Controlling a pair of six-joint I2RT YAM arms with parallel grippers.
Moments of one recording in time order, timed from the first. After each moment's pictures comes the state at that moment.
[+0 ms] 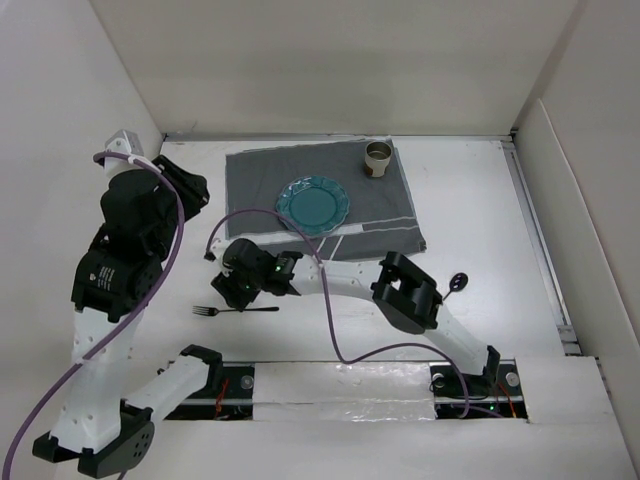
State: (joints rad) left arm -0.31 0.92 1.52 -0.89 -0.34 -0.68; right arm 1.19 2.31 1.87 -0.29 -0.10 0.19
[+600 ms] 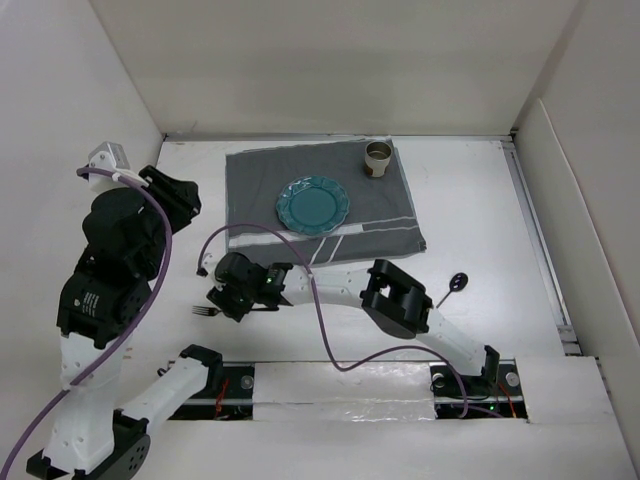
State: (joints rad) left arm -0.33 0.85 1.51 -0.90 -0.37 -0.66; right arm 1.24 2.40 1.94 -0.31 -0.06 0.15
